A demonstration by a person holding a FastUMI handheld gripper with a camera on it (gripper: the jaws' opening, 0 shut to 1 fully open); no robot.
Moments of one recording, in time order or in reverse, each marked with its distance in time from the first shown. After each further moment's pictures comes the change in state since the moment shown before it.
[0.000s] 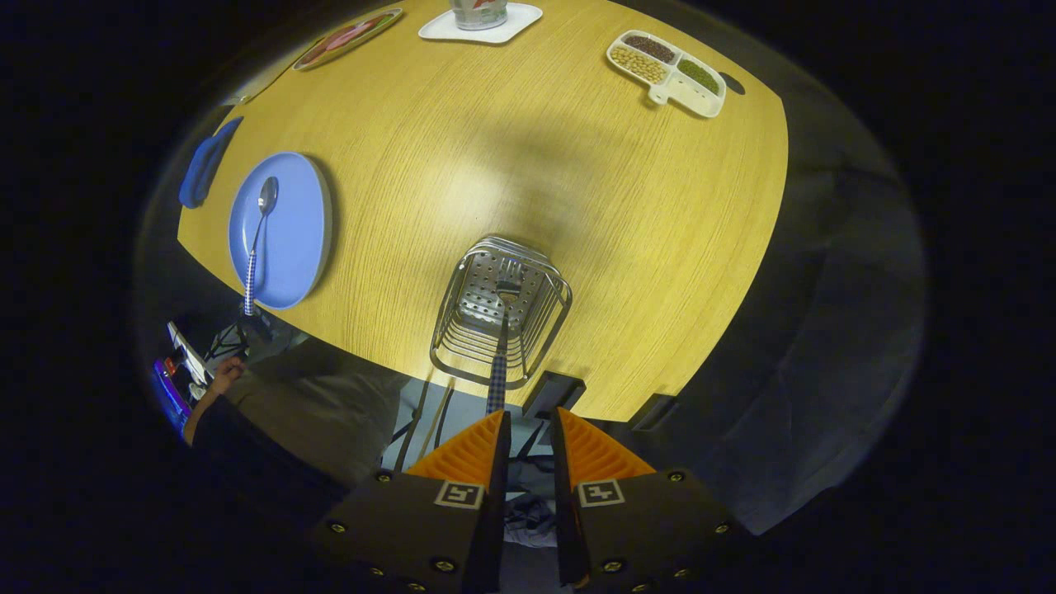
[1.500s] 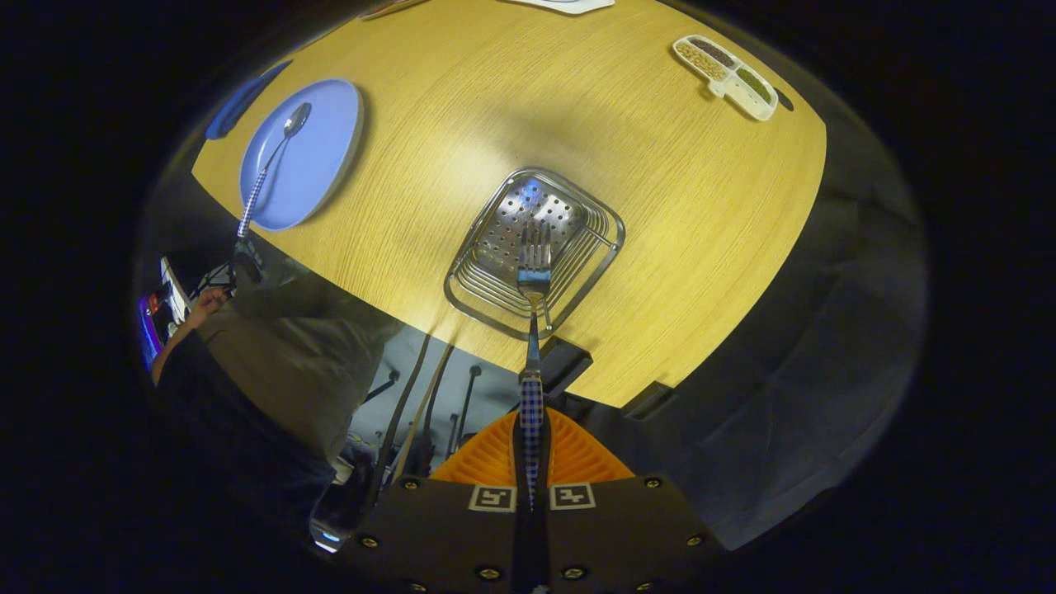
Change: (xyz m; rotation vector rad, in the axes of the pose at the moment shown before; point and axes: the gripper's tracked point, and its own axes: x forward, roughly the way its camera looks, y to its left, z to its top) arm 0.032 0.004 -0.031 -0.157 0.137 -0.022
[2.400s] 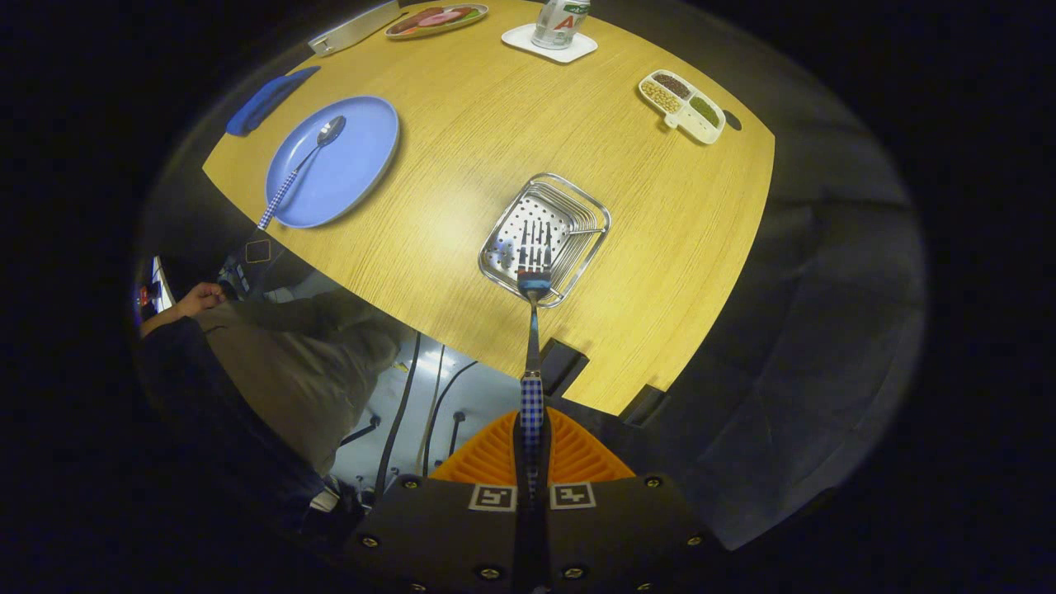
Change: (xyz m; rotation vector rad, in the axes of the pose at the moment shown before) arm -0.014 0.019 -0.044 0.013 -0.245 -0.110
